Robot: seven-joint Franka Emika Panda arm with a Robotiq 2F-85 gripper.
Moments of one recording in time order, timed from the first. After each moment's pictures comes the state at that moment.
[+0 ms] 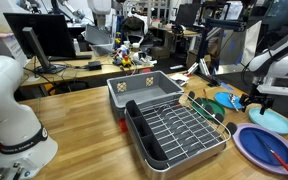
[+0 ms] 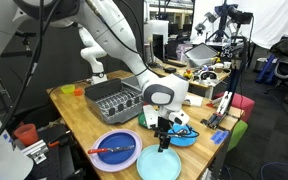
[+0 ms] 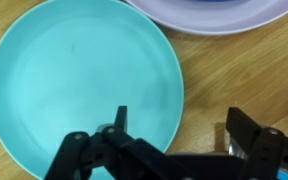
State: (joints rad) arm -0.18 0.77 -0.12 -1.85 0.17 2.35 0.02
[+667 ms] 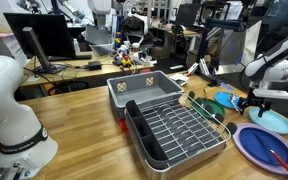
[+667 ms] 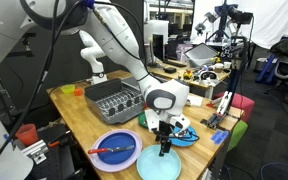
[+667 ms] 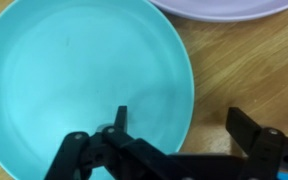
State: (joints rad) arm -0.18 0.85 -0.13 -1.79 0.15 2.35 0.07
